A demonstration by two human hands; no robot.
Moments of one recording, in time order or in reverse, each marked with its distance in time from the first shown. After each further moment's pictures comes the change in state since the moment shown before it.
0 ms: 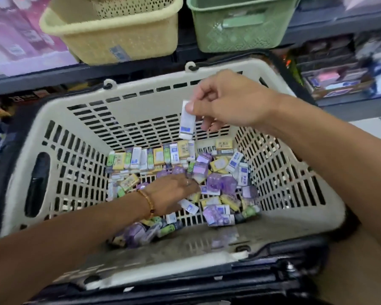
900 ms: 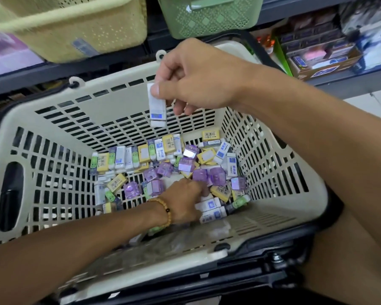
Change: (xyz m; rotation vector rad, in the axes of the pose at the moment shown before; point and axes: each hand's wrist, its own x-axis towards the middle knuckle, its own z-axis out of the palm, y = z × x) left_hand 0.032 0.060 -0.020 -0.475 -0.080 -0.298; right_hand -0.004 -0.014 -0.012 -0.080 0.030 -0.090
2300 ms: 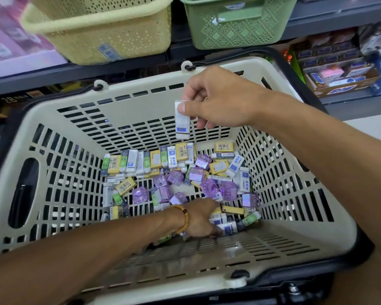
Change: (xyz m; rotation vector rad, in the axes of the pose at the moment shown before) left_hand 0.009 0.010 -0.001 -0.219 -0.319 -0.091; right_hand 0.018 0.021 0.009 -0.110 -0.024 0.034
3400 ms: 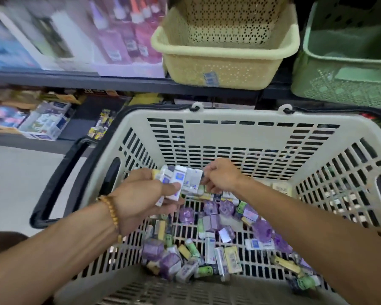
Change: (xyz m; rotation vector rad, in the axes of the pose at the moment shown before) left_hand -0.152 -0.105 -0.070 -1.520 0.787 -0.266; right_hand 0.088 0.031 0.159 0.220 -0.241 0.439
